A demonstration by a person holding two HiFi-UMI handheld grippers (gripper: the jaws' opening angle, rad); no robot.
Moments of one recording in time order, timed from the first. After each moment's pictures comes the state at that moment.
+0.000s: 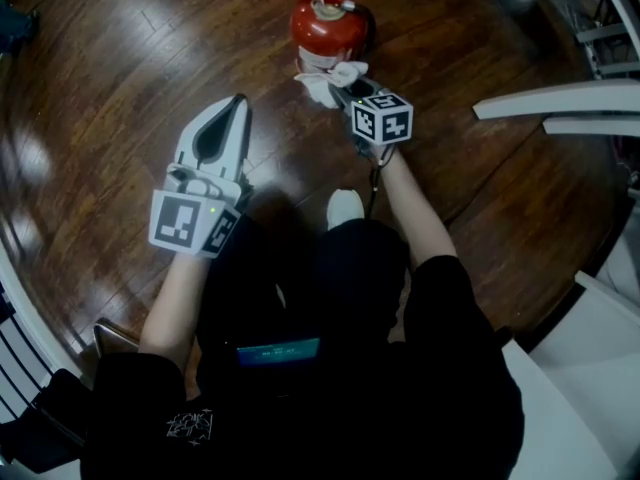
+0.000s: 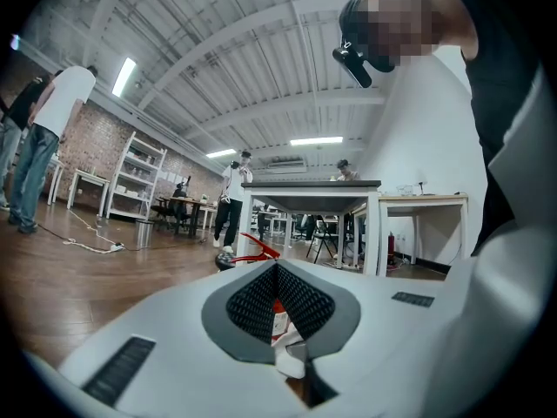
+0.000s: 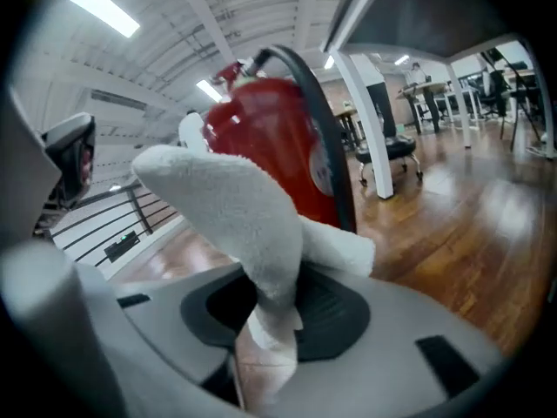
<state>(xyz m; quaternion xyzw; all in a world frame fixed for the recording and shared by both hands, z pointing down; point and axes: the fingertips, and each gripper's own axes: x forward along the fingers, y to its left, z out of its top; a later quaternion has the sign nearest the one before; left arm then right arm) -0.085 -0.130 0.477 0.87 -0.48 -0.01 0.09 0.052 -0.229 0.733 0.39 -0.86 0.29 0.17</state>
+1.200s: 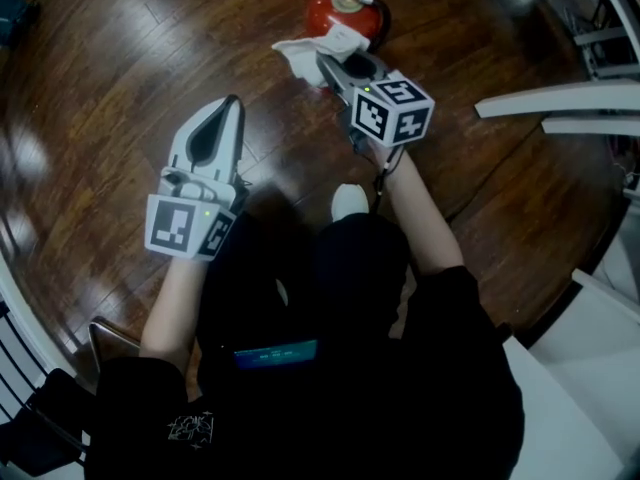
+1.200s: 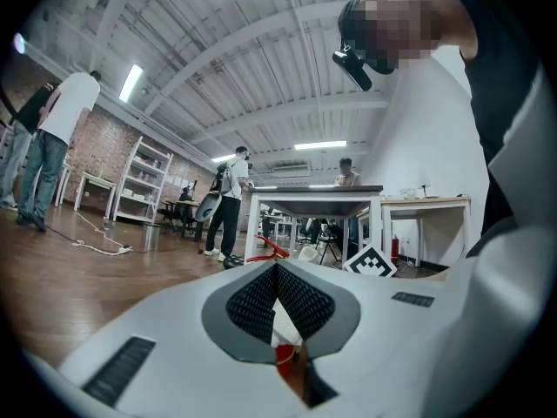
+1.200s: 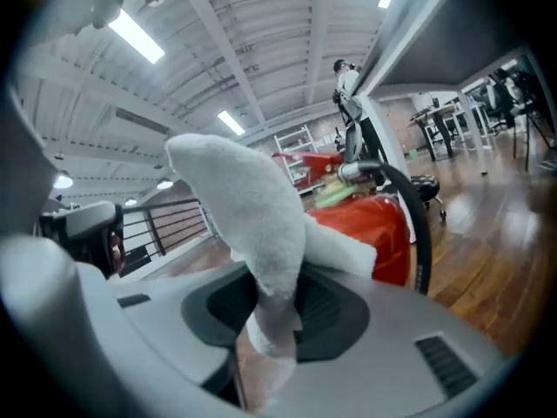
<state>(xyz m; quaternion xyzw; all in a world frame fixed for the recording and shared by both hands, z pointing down) -0.123 -0.109 0.476 0.87 -0.49 -0.02 0.09 -0.006 -0.224 0.591 0.38 -0.89 0.24 0.08</state>
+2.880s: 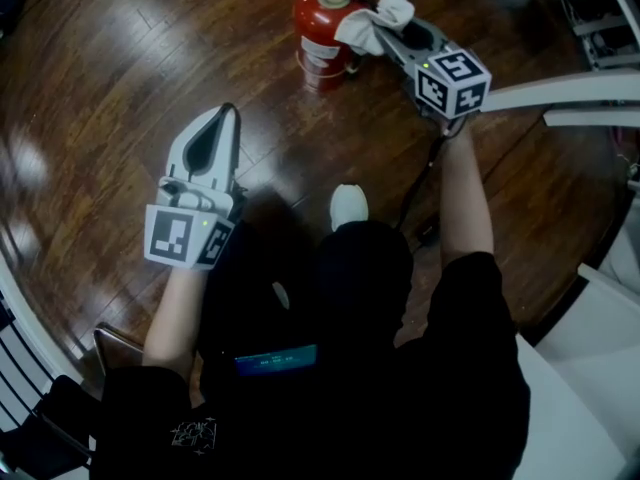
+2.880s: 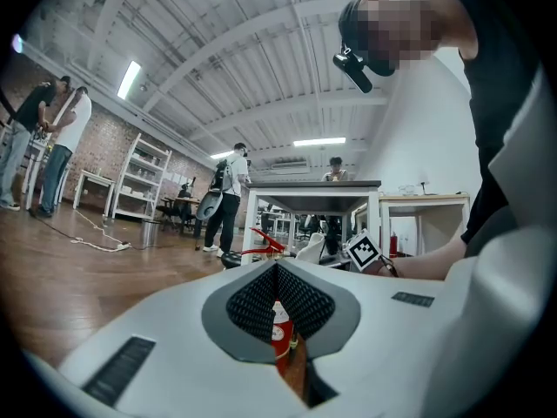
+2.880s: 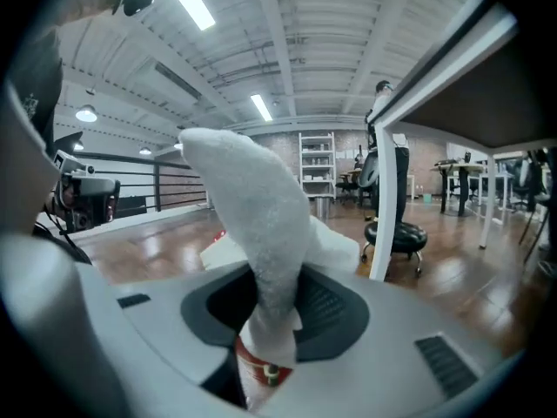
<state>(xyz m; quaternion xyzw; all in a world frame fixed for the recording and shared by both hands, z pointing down) -0.109 -0.108 0.490 0.87 -0.49 -0.02 0.10 0.105 -0.279 0.580 0.37 -0.91 0.09 0.17</state>
